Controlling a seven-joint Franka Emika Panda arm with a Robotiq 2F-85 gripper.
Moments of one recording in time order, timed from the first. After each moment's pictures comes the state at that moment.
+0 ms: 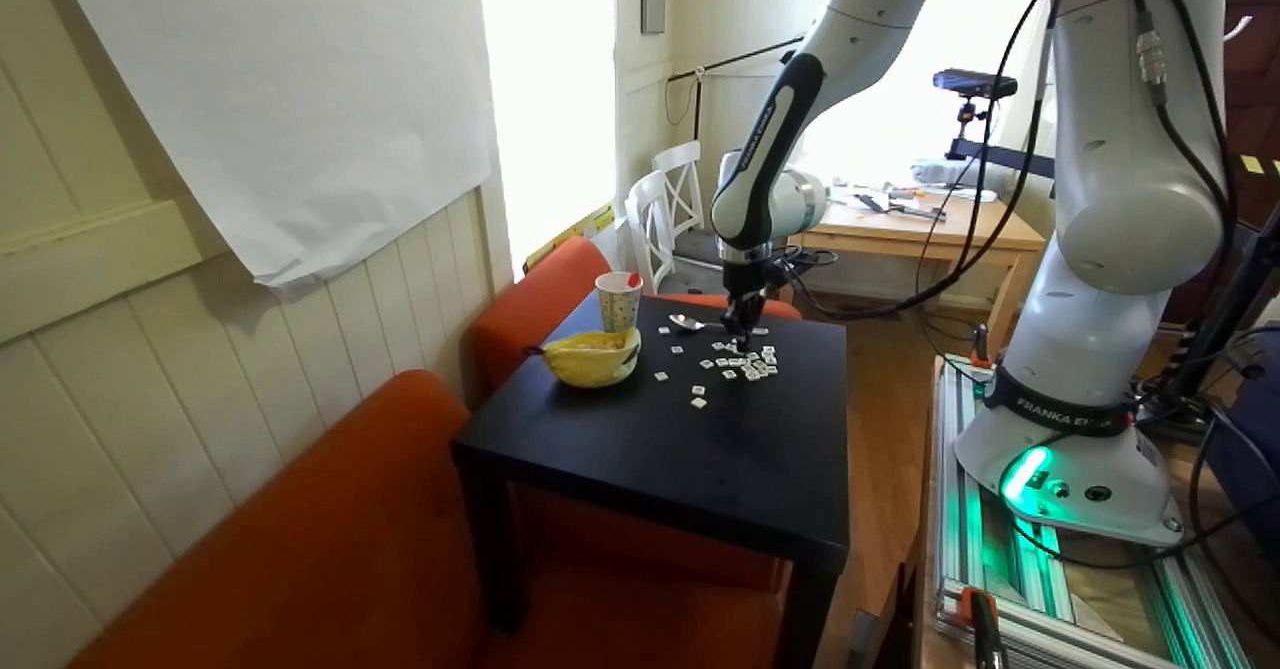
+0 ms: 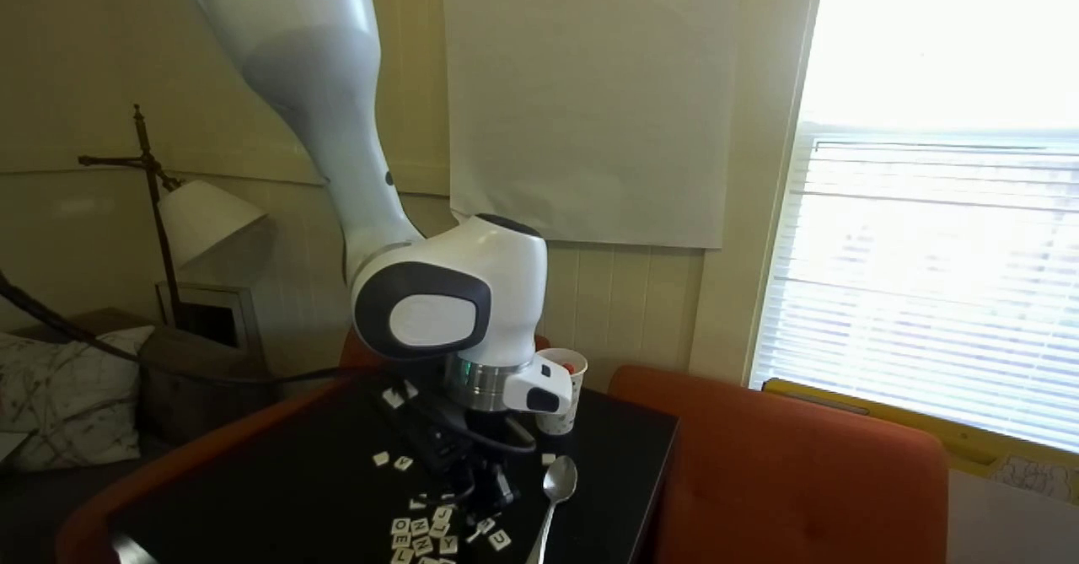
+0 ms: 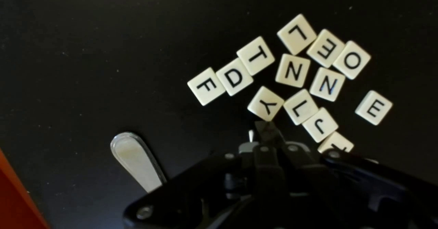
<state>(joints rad) -0.22 0.35 -0.13 -2.48 0.16 2.72 -0.29</state>
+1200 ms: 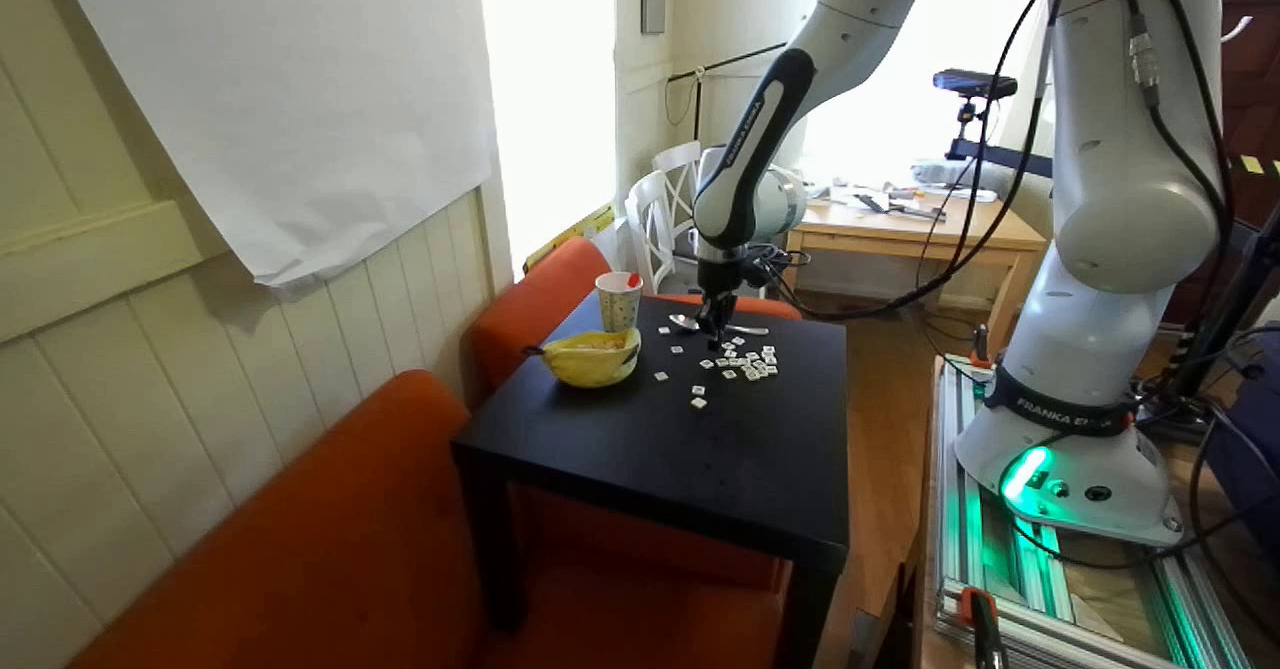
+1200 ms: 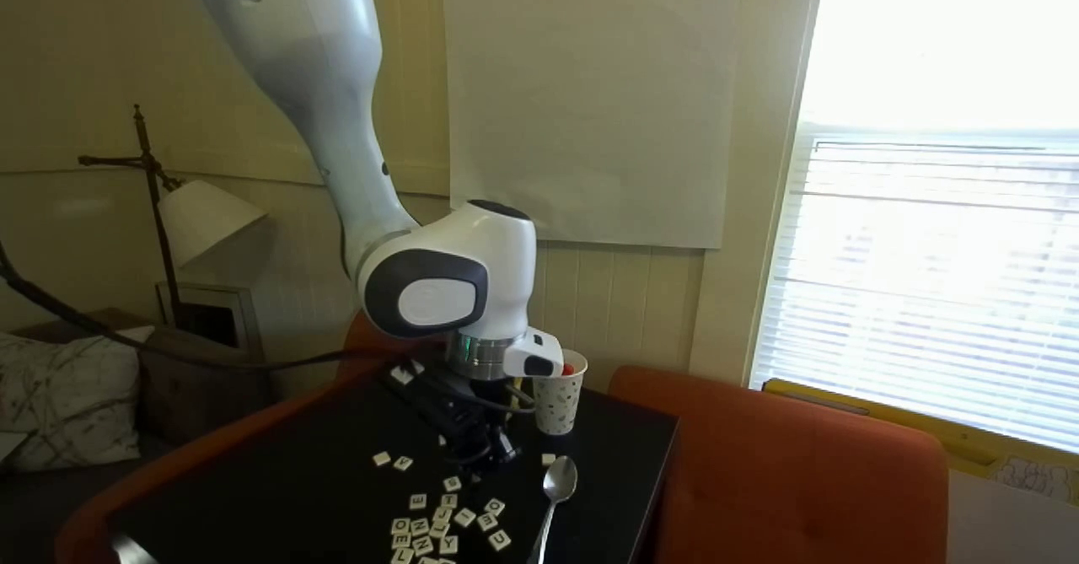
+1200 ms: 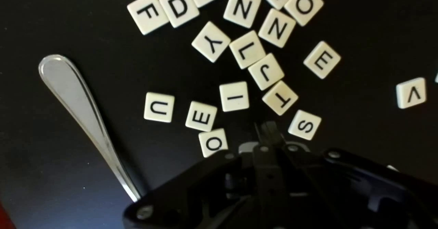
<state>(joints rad) -0.26 0.36 -0.01 -2.44 0.16 2.74 -0.33</state>
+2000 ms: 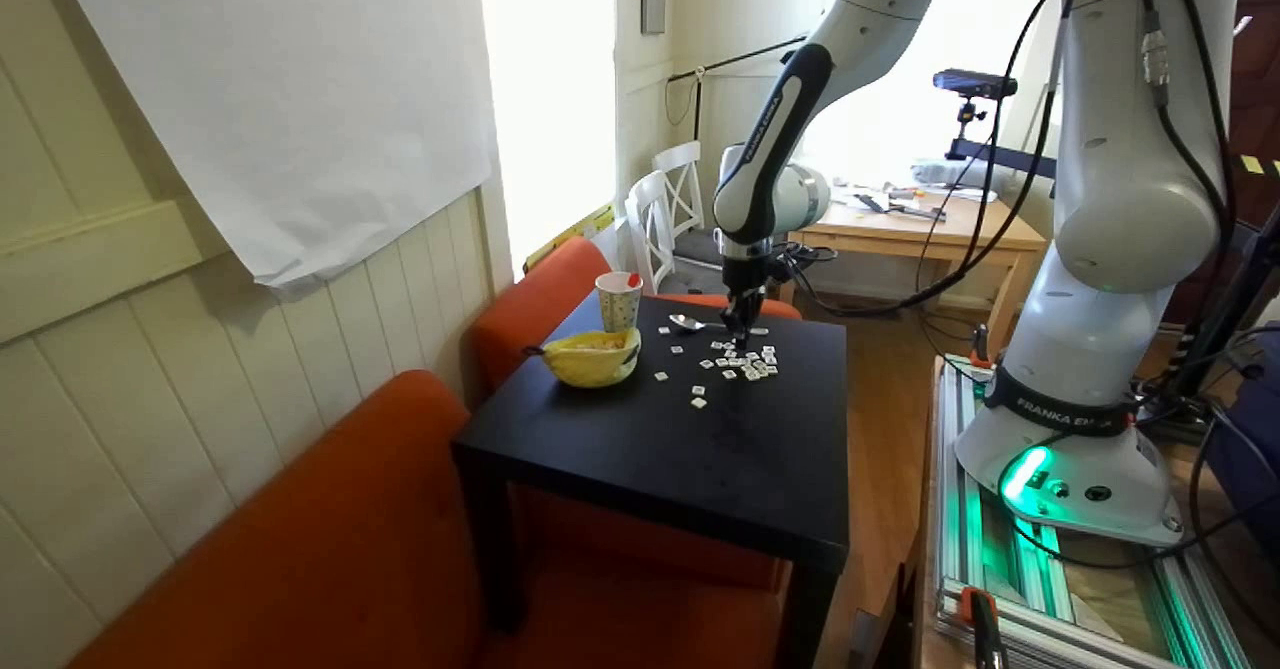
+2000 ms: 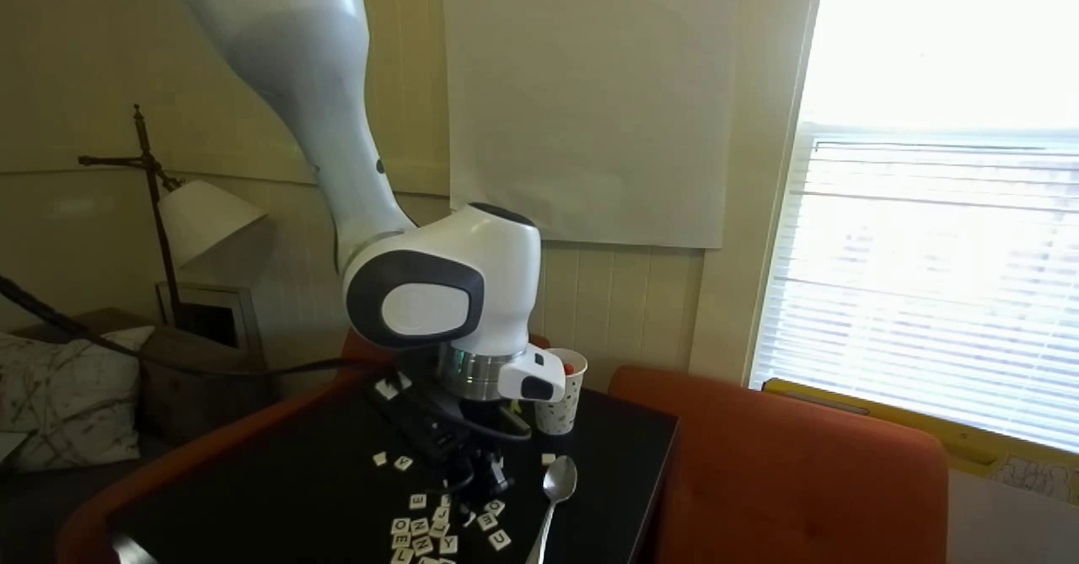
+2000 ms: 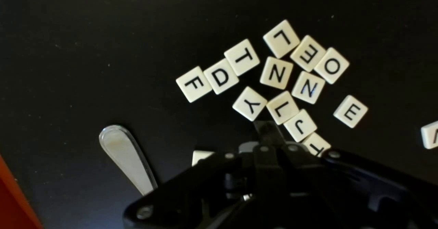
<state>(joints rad) -0.26 0.31 -0.09 -2.51 0.15 2.71 -0.33</state>
